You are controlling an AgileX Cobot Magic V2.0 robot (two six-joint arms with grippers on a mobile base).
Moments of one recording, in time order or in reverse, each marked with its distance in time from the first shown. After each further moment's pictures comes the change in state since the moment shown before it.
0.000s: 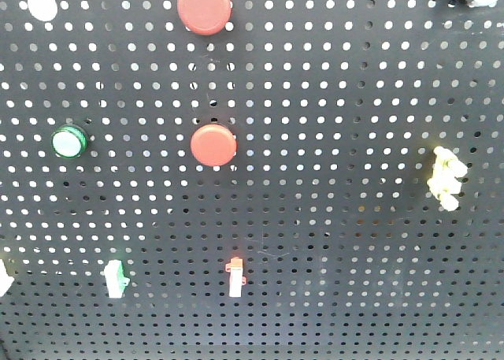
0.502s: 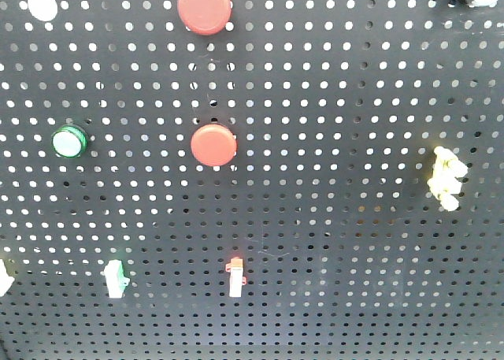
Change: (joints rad) left arm 0.000 0.000 0.000 0.000 0.000 0.000; right arm 0.000 0.000 0.255 0.102 -0.066 0.144
